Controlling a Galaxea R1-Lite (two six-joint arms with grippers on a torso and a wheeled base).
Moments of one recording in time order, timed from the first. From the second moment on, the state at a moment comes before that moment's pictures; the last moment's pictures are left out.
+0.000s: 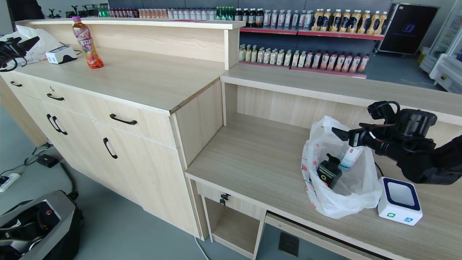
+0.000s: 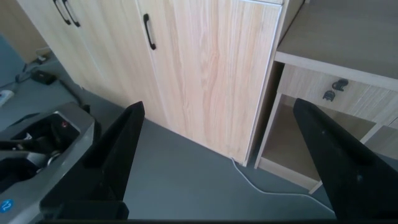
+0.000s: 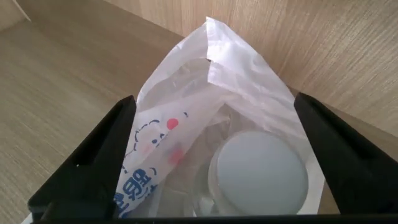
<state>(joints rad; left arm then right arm) 0.00 0.00 0.00 0.03 0.08 0.06 -0.11 2.09 -1.01 -0.99 0.27 -0.15</state>
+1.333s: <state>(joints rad) 0.00 0.00 0.00 0.04 0.08 0.06 -0.20 1.39 -0.83 -0.48 0.07 -0.28</state>
